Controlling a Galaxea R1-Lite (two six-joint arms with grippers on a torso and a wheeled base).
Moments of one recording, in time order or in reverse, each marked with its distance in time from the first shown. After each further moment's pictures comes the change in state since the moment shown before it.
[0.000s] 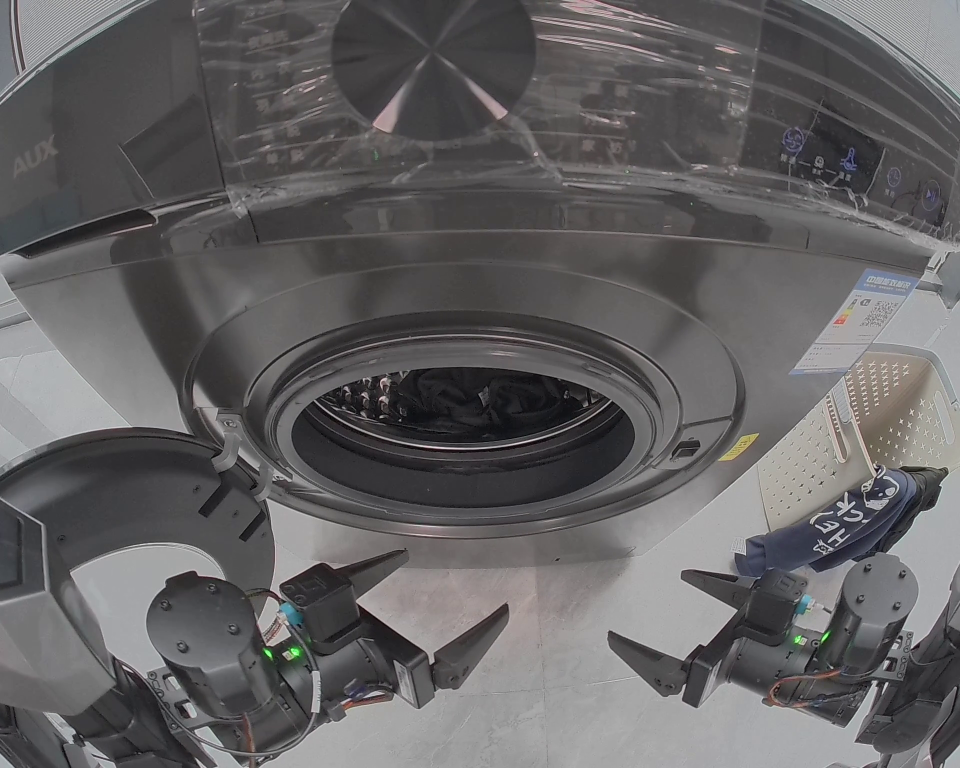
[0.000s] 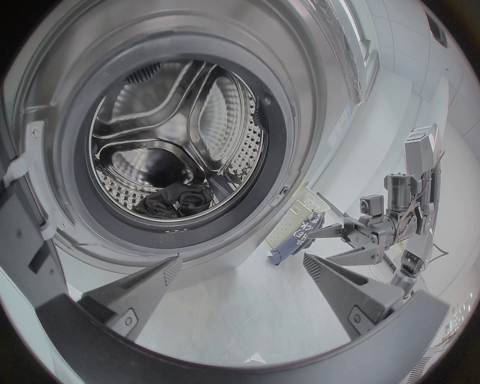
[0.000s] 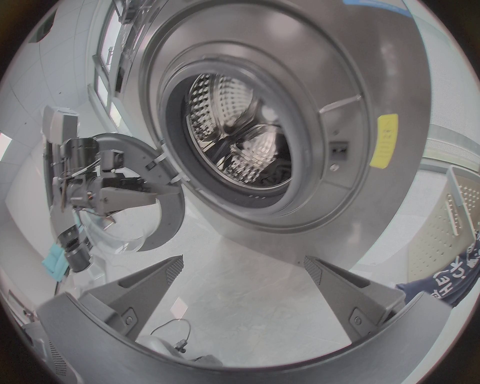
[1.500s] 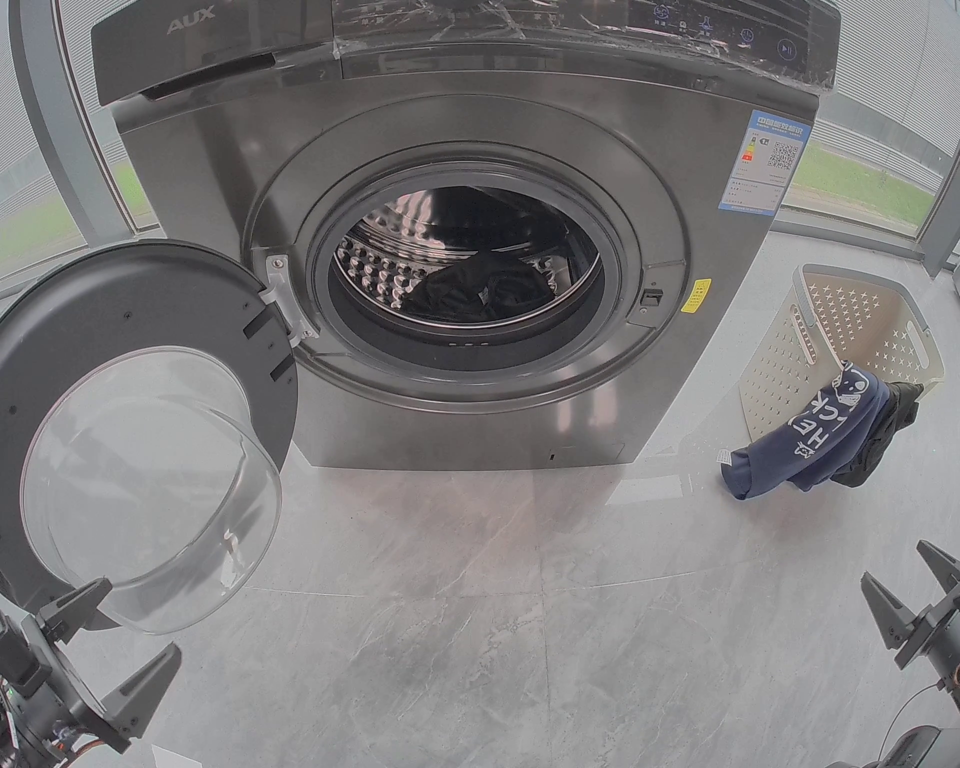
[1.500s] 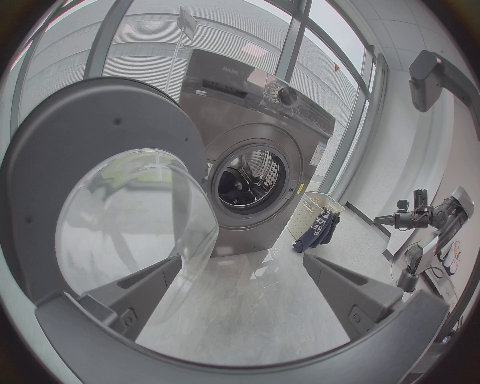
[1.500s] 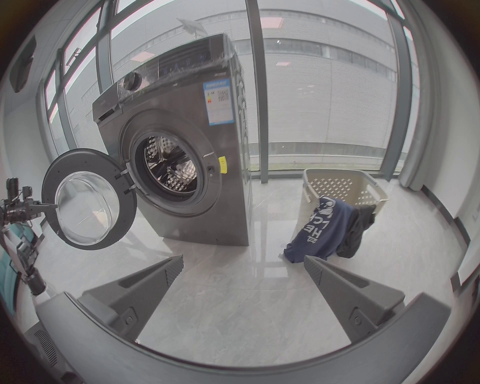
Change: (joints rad) left arm 0.376 -1.252 0.154 1.000 -0.086 0.059; right arm -0.429 -1.109 0.000 0.969 -0.117 -0.064
